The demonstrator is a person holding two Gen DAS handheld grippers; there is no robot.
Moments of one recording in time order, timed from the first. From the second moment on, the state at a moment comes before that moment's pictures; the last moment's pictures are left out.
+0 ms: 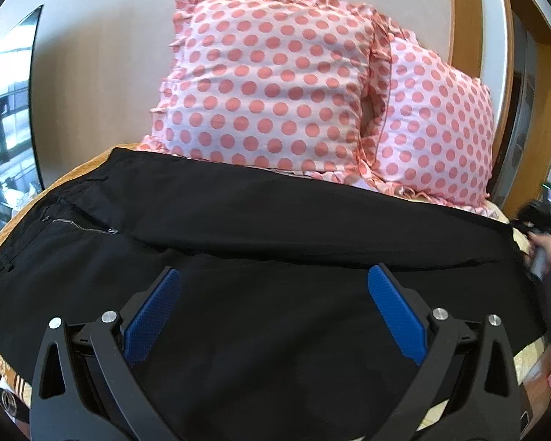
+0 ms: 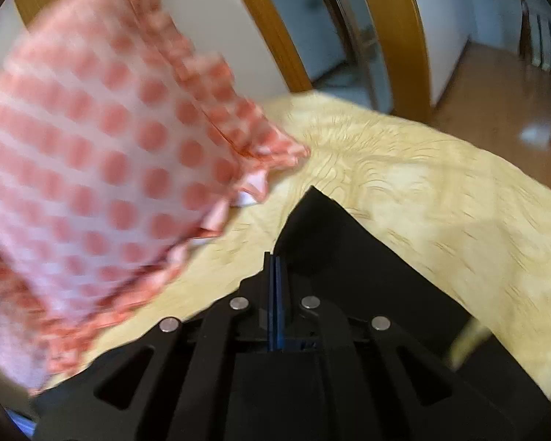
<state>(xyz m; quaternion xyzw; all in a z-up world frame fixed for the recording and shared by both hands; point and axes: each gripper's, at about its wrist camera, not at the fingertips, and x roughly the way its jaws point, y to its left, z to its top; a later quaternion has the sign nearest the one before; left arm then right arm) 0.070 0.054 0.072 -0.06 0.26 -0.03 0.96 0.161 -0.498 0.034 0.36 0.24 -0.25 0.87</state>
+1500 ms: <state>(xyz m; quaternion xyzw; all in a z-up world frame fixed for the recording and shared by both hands) 0.349 0.164 0.040 -0.25 0.49 0.10 0.83 -0.038 -0.484 0.002 0.50 0.10 -0.09 0.86</state>
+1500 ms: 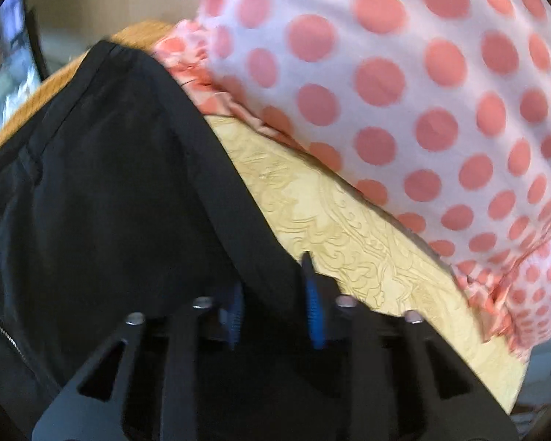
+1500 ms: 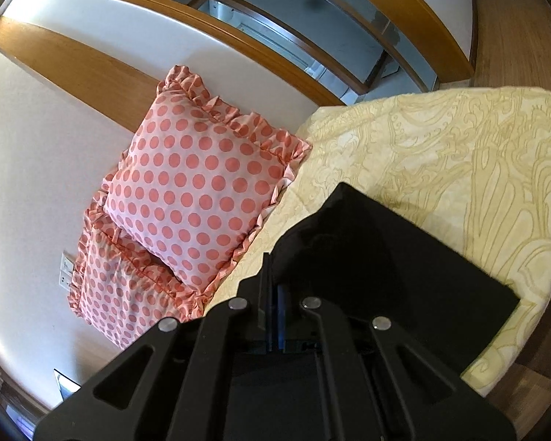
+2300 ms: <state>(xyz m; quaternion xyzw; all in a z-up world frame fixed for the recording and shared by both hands) -0.026 0.184 0.027 -0.20 0.33 0.16 0.91 -0.077 -0.501 -0.038 0.50 0.14 -0.16 0.84</state>
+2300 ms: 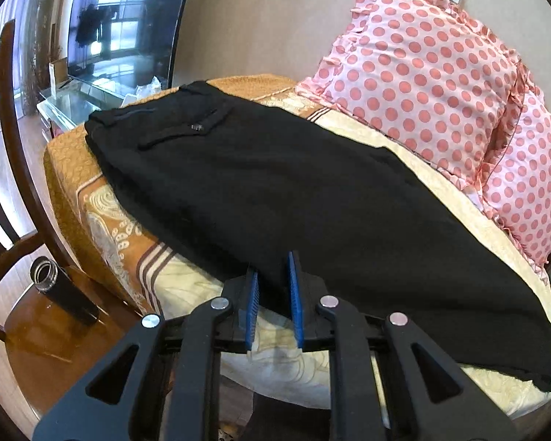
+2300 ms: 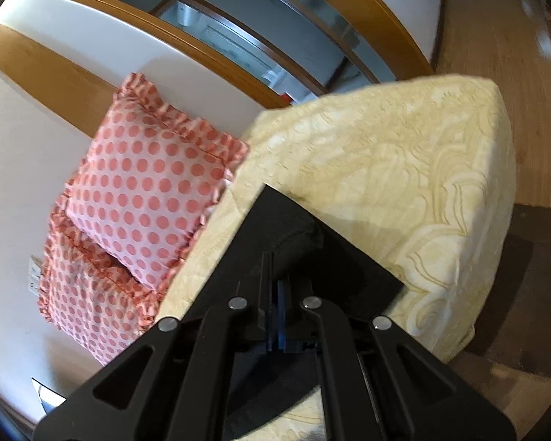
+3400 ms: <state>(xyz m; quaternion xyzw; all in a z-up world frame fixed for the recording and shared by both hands) -0.061 0.189 0.065 -0.14 0.23 0.14 0.95 -0.104 -0.469 -0.042 0.45 0.17 -0.24 0.84</state>
